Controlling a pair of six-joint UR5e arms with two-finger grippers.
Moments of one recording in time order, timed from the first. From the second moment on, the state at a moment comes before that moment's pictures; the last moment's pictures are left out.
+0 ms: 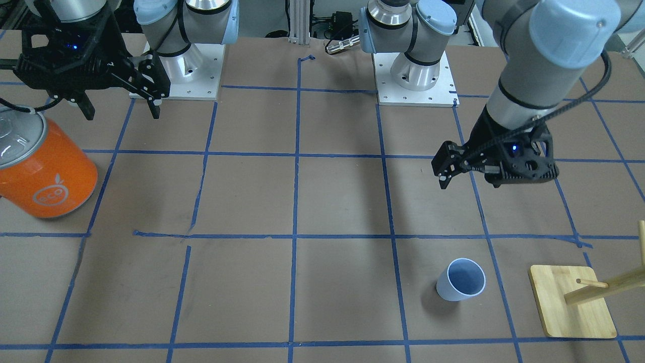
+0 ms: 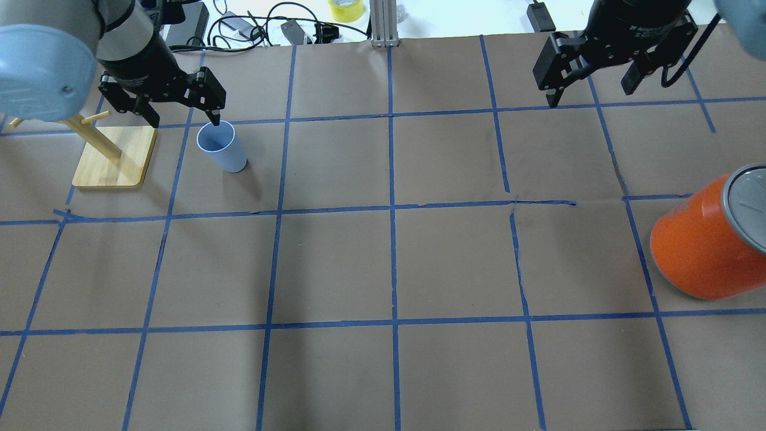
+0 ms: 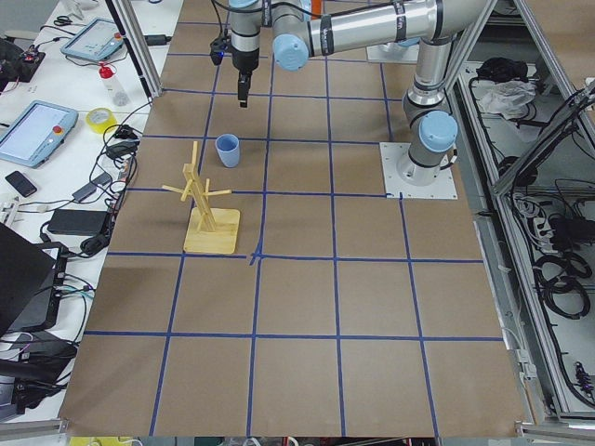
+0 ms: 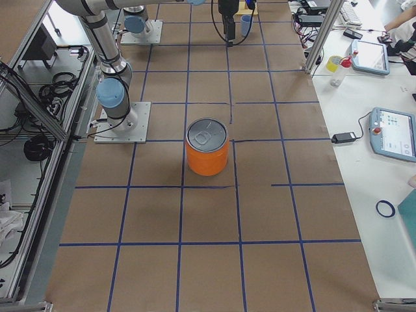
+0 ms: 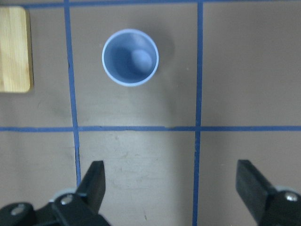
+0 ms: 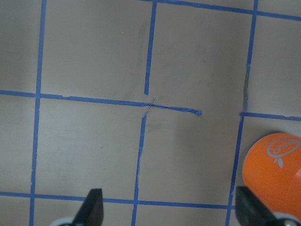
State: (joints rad) left arm -1.49 -1.66 -1.55 -1.44 1.62 0.04; right arm 1.58 -1.57 1.45 -1.52 -1.63 -0.10
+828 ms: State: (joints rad) left arm -1.50 -1.49 -1.58 -1.65 1.55 0.02; right arm 1.58 -1.57 1.45 -1.52 -1.63 -0.09
